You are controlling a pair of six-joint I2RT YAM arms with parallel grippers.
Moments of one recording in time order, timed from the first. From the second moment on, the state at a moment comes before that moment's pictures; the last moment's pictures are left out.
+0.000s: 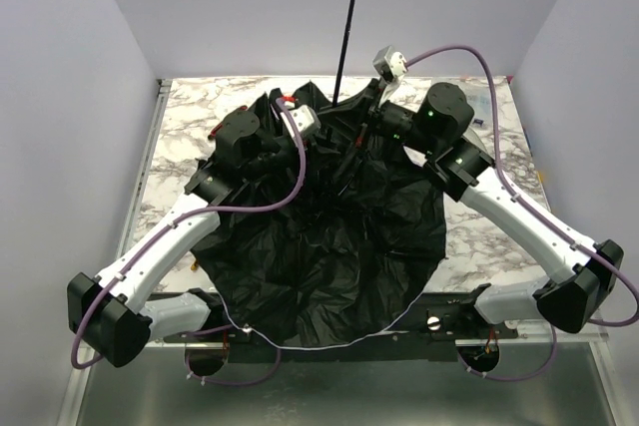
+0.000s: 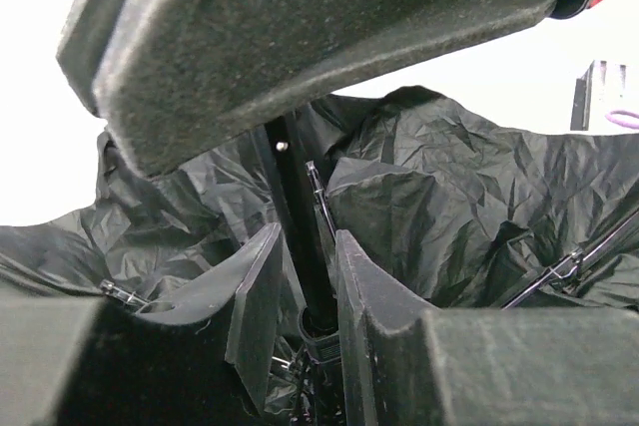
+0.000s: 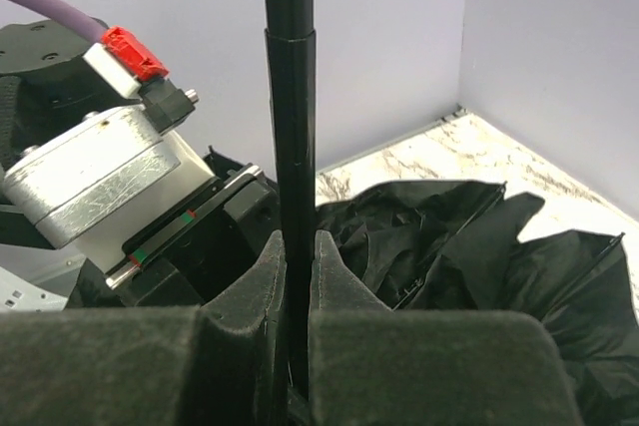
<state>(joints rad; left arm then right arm) -0.58 1.17 1.08 0.00 0.58 0.08 0.69 1.32 1.34 0.16 -0.46 0.20</state>
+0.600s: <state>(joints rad) -0.54 1.17 0.91 0.12 0.58 0.11 0.69 1.40 1.46 0.04 -0.41 0.16</state>
